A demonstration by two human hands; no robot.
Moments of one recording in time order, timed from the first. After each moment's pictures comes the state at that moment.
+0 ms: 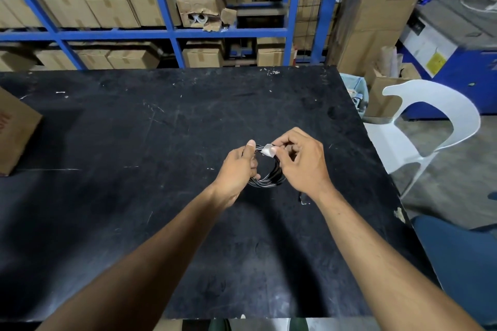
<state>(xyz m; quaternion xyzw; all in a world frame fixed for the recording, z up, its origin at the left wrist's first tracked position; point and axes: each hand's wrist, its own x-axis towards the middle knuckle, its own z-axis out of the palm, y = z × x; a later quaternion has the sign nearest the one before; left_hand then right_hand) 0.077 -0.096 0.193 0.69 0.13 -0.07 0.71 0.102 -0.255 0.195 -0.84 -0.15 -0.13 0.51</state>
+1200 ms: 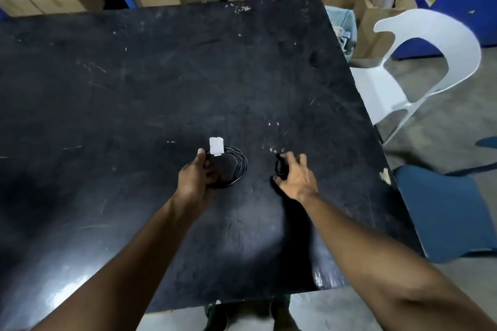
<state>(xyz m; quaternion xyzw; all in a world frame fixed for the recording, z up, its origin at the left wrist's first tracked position) 0.097 -0.111 0.088 0.51 0.40 -0.08 0.75 0.130 -0.340 -0.026 -0.95 0.06 0.19 0.24</state>
